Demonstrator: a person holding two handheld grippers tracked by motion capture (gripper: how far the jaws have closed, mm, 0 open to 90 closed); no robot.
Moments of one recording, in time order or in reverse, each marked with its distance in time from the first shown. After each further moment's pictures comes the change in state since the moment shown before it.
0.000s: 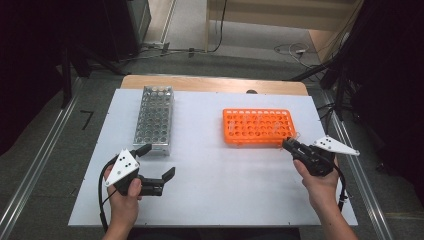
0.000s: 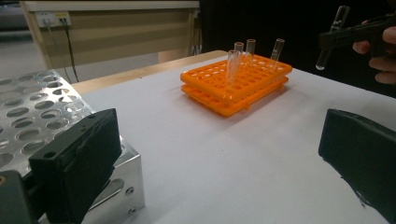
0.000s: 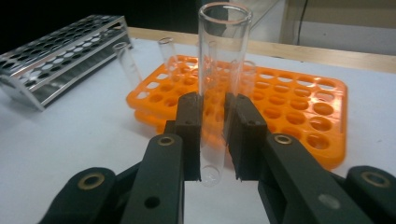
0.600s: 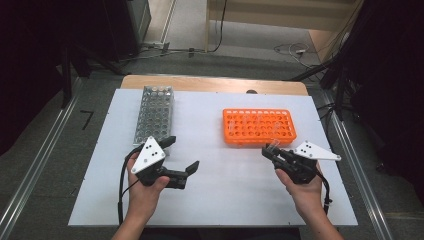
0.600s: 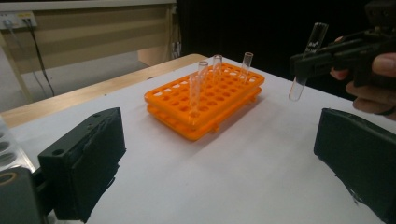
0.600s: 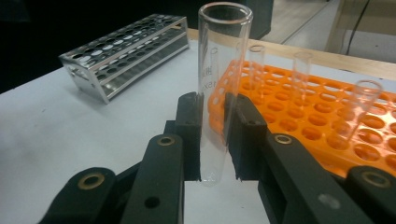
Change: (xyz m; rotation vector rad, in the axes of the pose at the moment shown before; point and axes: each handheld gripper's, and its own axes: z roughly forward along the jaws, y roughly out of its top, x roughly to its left) left arm -0.033 0.042 0.041 0.045 -0.089 0.019; right arm 0.053 0.004 0.008 -0.003 0.144 -0.066
